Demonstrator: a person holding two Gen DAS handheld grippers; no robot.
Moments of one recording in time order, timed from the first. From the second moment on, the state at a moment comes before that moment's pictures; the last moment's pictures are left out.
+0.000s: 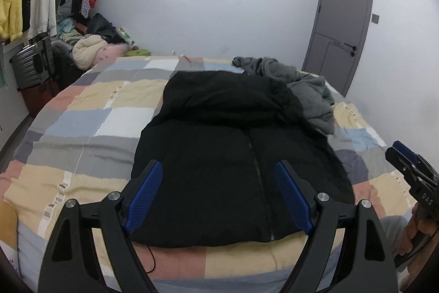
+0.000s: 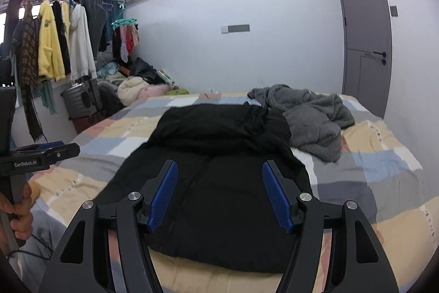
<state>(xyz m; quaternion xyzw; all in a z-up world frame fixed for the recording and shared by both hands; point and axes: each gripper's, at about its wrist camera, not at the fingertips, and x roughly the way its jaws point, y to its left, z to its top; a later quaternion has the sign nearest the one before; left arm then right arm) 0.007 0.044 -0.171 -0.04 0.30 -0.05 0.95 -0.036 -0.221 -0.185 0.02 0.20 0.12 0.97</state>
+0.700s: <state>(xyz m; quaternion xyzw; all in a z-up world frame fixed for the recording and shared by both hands) 0.041 0.099 -0.244 -0.07 0.38 -0.01 0.92 0.003 -0.271 -0.213 0.08 0.30 0.10 0.94</state>
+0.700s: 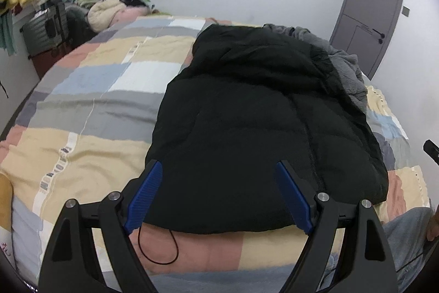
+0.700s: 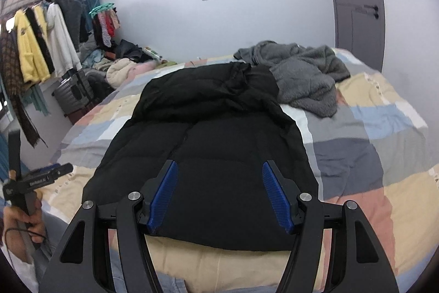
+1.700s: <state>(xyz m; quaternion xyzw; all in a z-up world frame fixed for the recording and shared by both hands) 0.106 0.181 -0.324 -0.21 0.56 -0.02 0.80 0.082 -0.400 -0.295 0.25 0.50 0.13 0.82</state>
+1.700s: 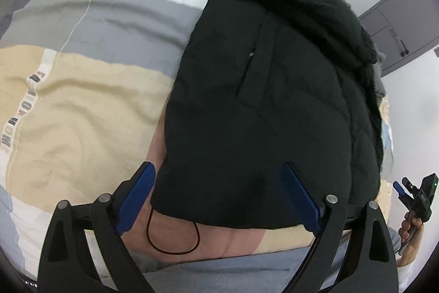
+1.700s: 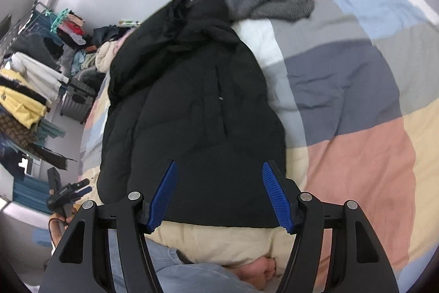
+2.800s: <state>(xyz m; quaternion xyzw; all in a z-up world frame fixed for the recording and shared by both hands) 0.134 0.192 -0.384 -0.33 0.58 -0.09 0.74 0.125 -0.393 -0.370 0.29 0.55 0.34 0.70</state>
